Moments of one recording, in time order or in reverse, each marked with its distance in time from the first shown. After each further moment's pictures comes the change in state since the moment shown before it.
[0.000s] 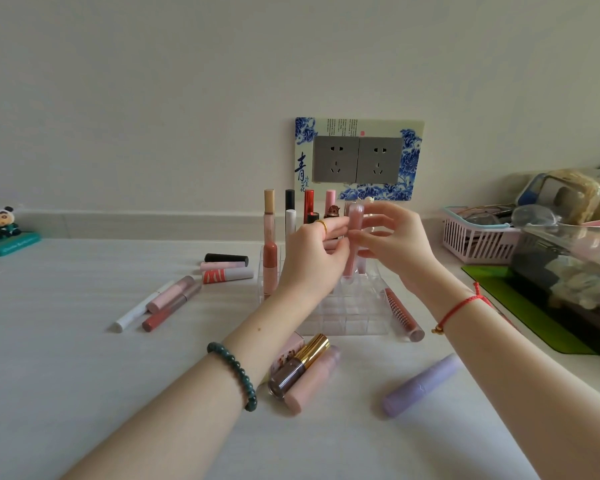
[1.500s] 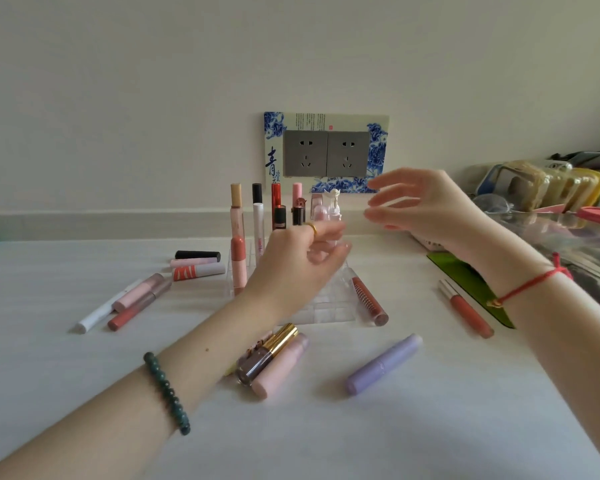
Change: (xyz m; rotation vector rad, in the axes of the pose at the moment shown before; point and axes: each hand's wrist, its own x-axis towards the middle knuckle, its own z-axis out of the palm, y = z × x) left_hand -0.027 0.032 -0.007 0.094 -0.201 0.145; right_hand -0.019 -0.049 -0.073 -0.335 -0.095 -0.006
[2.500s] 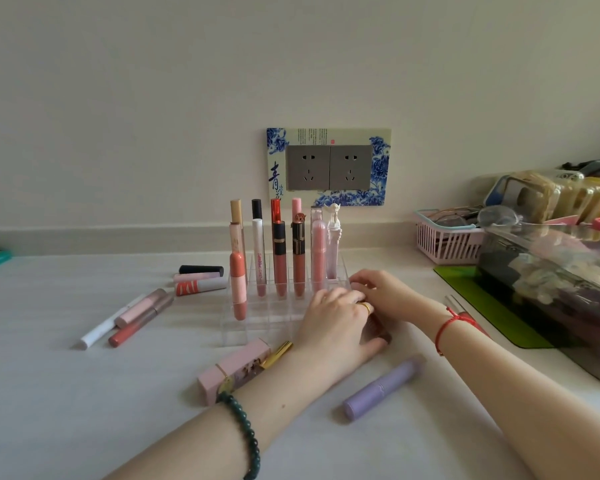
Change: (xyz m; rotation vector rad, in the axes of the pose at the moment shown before) left_hand -0.010 -0.026 0.073 0.684 -0.332 0.073; right_hand 0.020 0.110 0.073 -0.252 -0.260 0.171
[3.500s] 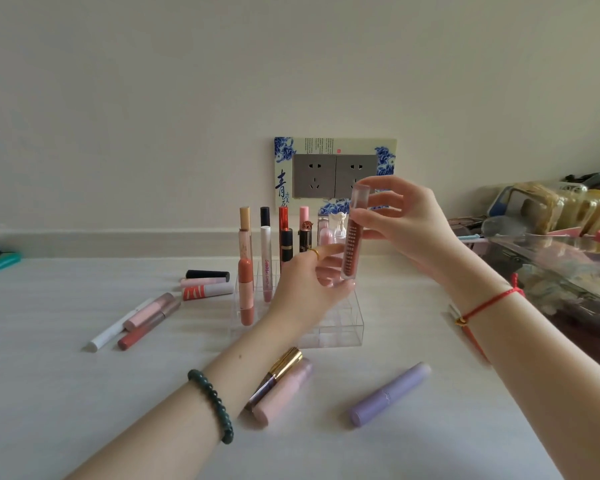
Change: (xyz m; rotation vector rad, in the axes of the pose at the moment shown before) left_hand 0.008 -0.034 -0.044 -0.879 0.292 -0.228; right_hand -0.033 -0.092 -0.072 0.664 0.278 -0.342
